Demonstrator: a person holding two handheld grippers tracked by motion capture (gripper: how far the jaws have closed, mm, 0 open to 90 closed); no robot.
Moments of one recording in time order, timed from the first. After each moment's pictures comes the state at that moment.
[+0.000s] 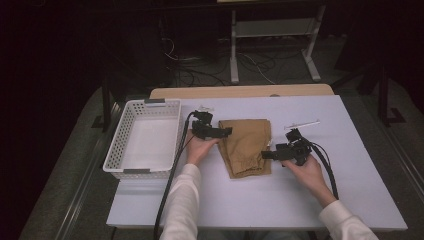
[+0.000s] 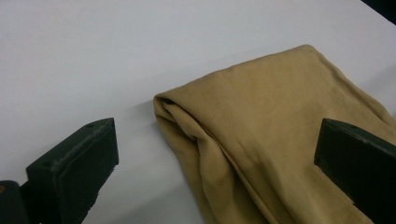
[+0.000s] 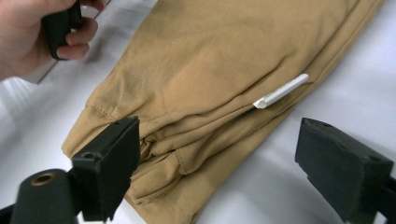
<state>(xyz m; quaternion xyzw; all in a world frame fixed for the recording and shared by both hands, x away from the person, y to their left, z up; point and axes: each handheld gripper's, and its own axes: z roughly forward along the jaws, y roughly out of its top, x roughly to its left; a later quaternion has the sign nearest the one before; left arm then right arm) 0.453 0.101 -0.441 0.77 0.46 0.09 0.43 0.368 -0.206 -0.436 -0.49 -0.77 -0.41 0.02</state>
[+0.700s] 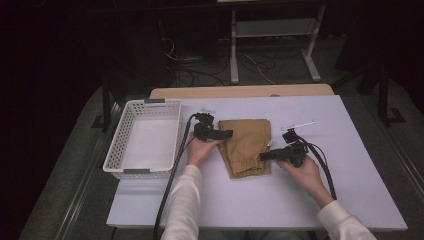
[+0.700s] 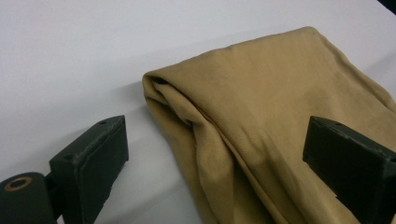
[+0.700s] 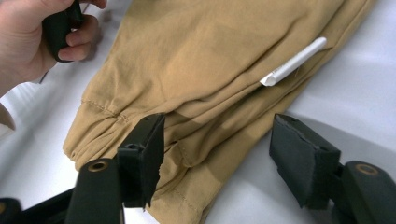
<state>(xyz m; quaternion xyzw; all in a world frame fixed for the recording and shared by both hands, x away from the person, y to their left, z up) 0.456 0.100 -0.452 0.77 0.47 0.06 0.42 0.373 -0.200 -0.445 -0.52 -0.76 -0.39 0.07</state>
